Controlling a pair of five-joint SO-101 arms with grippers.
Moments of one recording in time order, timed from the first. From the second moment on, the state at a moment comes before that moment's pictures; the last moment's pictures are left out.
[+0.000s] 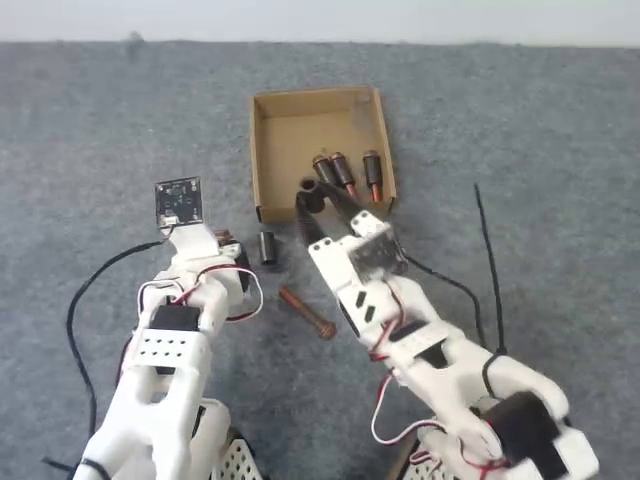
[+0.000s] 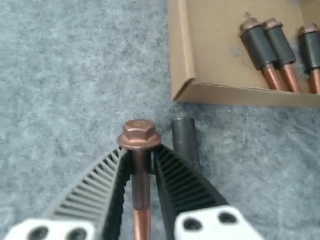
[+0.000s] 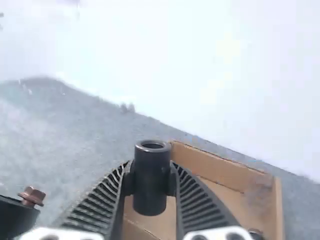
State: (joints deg) left arm -2.8 -43.9 78.0 26.9 17.7; right arm -34.7 -14.3 77.2 -55.2 5.8
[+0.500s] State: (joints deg) left arm -2.6 -43.9 78.0 22.5 17.7; right arm -42.2 4.1 90.3 -87.1 1.0
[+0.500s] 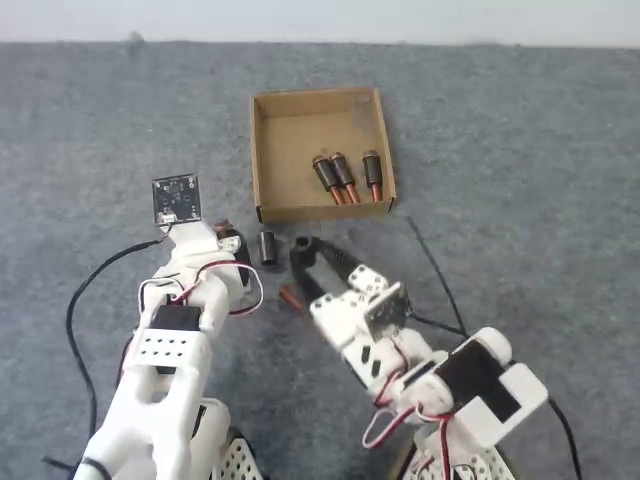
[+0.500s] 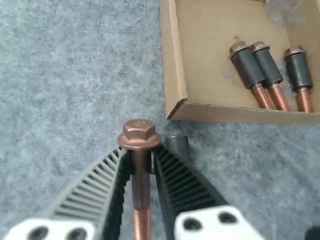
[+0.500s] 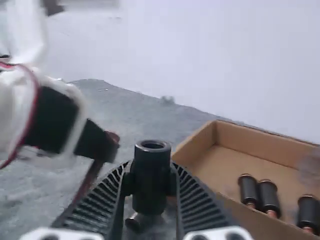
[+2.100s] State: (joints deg) left arm 12.0 -84.7 84.0 27.7 17.7; right arm -47.0 6.3 91.1 -86.2 1.0
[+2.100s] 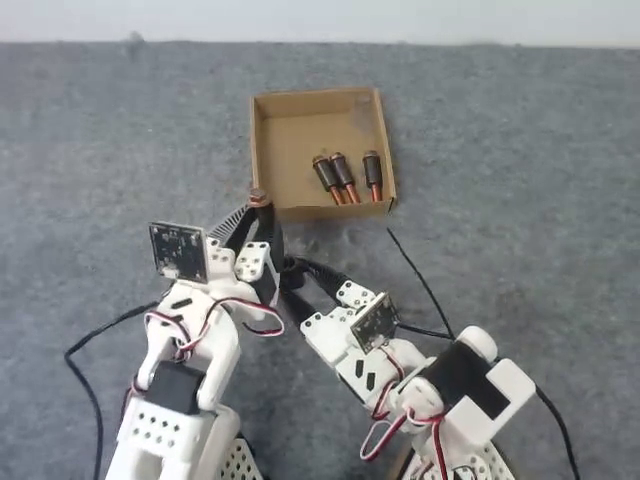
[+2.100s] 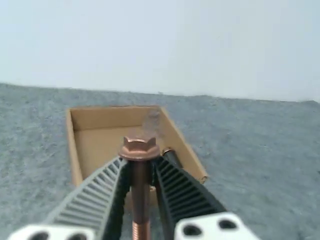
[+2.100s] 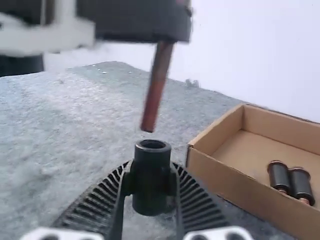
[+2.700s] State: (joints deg) left arm 15.3 -86.5 84.9 27.9 17.7; right arm -47.2 6.3 91.1 -86.2 1.0
